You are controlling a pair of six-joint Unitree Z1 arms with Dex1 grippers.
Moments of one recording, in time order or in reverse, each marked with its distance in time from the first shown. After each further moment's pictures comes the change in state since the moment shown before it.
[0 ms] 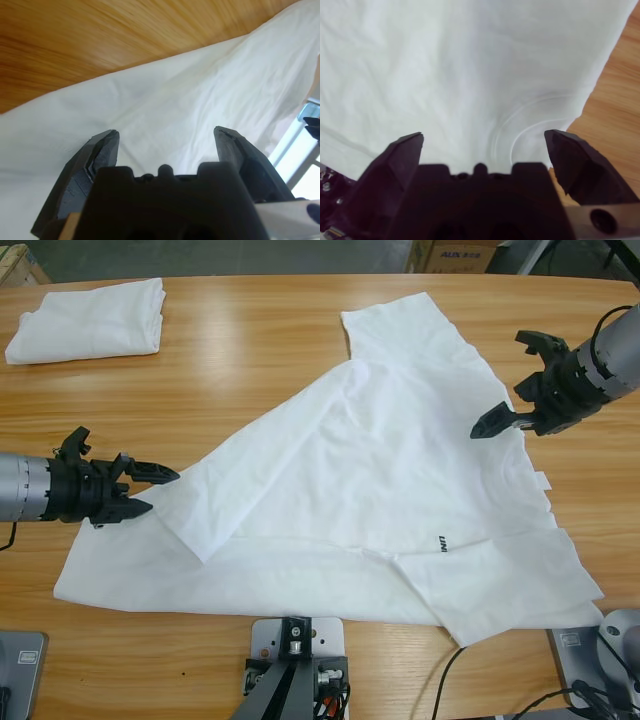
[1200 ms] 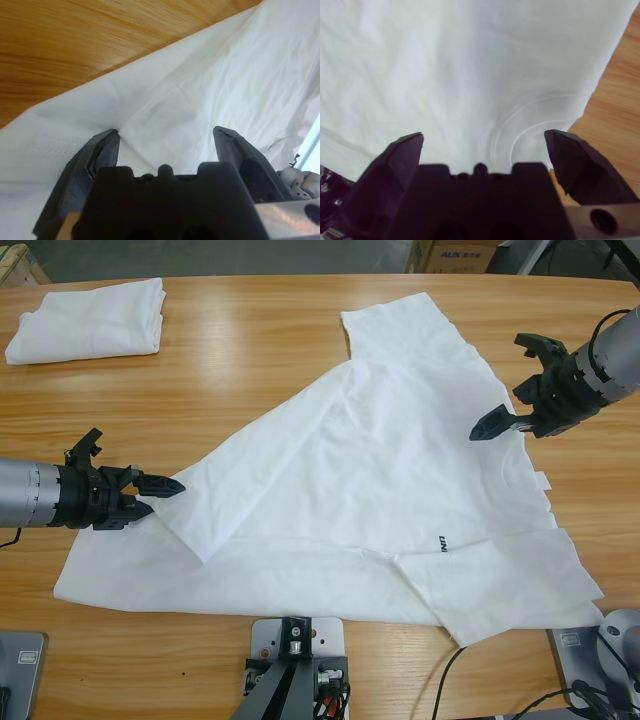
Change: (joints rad) arm 0 -0.038 0.024 -0.005 0.008 0.026 0.162; arm 1 0.000 0.000 0.016 -0.013 0.000 0.000
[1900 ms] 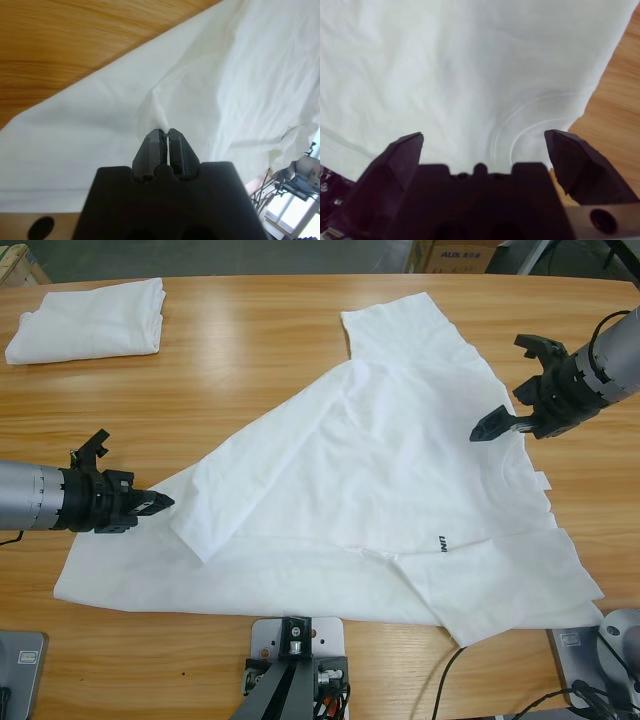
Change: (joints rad) arm 0 -0.021 0.007 0.000 0.000 0.001 0.067; arm 1 0.000 0.000 0.003 0.000 0.000 0.000
